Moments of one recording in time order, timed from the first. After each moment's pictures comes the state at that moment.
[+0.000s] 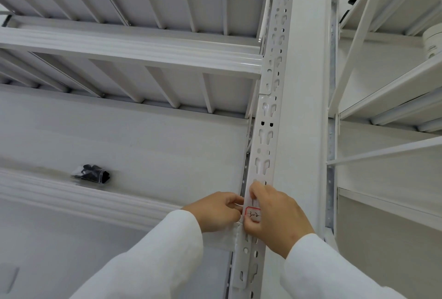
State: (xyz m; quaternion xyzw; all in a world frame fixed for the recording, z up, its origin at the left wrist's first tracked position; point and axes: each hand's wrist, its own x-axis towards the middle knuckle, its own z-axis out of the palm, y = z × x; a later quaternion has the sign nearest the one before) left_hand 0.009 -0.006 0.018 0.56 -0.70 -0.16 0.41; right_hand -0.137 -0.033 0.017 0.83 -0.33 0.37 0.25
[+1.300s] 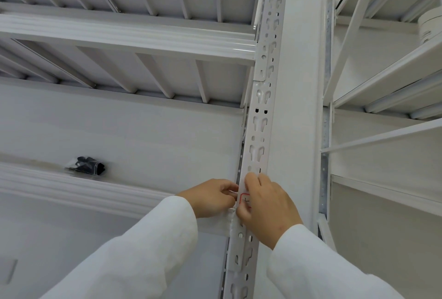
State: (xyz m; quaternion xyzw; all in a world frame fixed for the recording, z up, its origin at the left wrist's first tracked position) left_hand 0.009 -0.004 0.019 0.57 -0.70 -0.15 0.41; right_hand -0.128 -0.031 0.006 0.81 -0.36 0.38 0.25
